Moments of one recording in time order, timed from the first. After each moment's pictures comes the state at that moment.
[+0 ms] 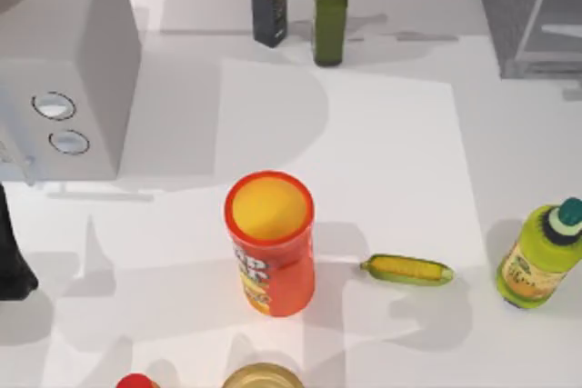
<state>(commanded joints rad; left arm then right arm) 0.00 0.00 0.00 0.00 0.00 0.00 -0.28 2.17 0.98 1.20 -0.26 0.02</state>
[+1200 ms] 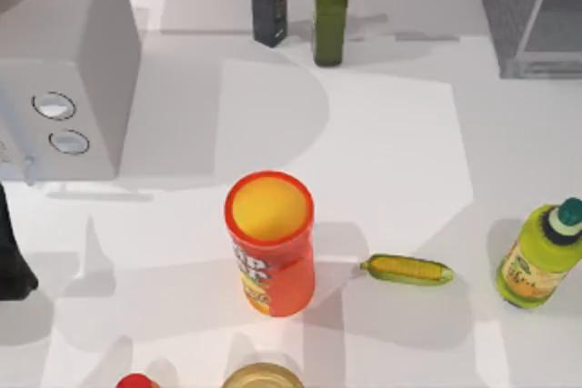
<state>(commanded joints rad) 0.00 0.00 0.00 0.00 0.00 0.00 -0.22 2.43 1.59 0.83 -0.20 0.02</state>
